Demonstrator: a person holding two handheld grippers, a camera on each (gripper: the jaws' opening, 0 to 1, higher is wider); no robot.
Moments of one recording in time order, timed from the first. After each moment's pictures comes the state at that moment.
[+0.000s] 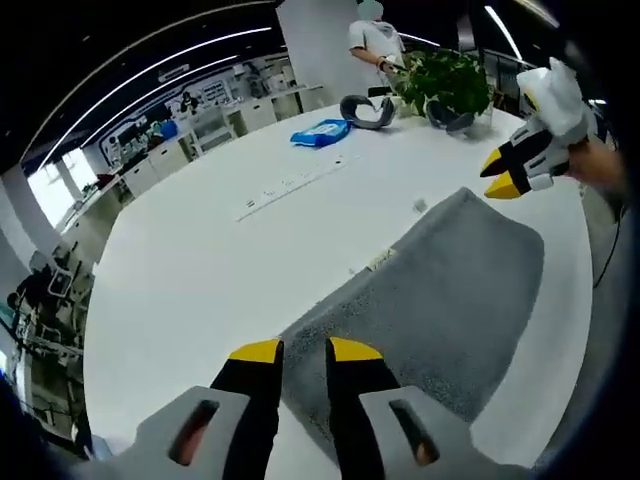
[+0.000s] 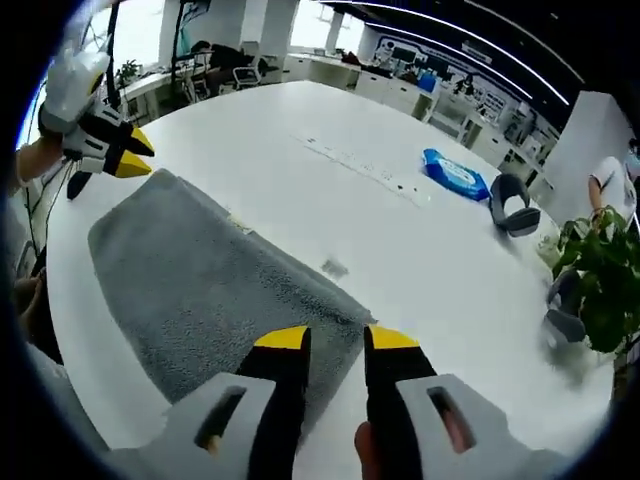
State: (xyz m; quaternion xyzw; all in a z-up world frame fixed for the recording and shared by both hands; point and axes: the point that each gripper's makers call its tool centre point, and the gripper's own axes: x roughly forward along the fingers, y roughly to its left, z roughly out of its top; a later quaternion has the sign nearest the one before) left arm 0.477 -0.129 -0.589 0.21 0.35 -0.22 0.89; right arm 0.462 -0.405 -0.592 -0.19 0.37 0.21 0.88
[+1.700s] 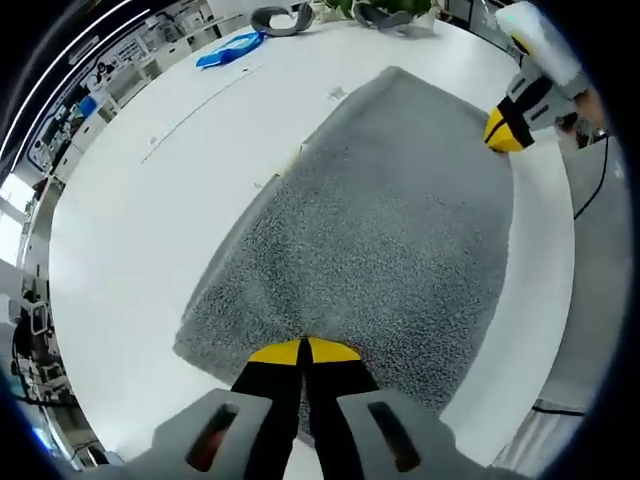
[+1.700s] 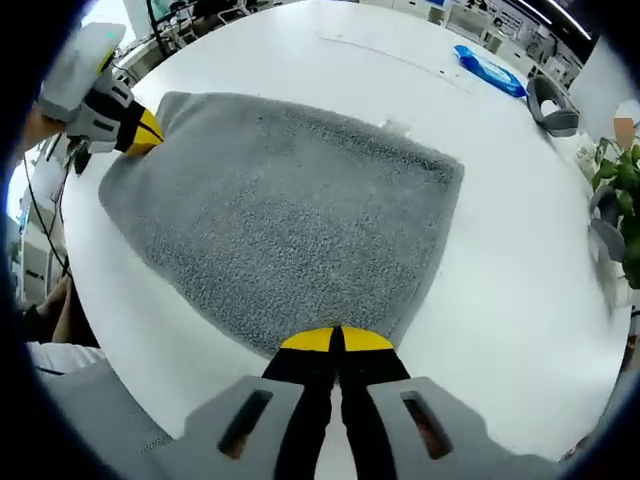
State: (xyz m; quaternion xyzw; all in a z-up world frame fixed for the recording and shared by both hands) left arm 0.424 -0.146 -0.657 0.30 0.49 -0.31 0.76; right arm 0.376 -0.398 -0.662 -0.16 0.57 0.21 0.78
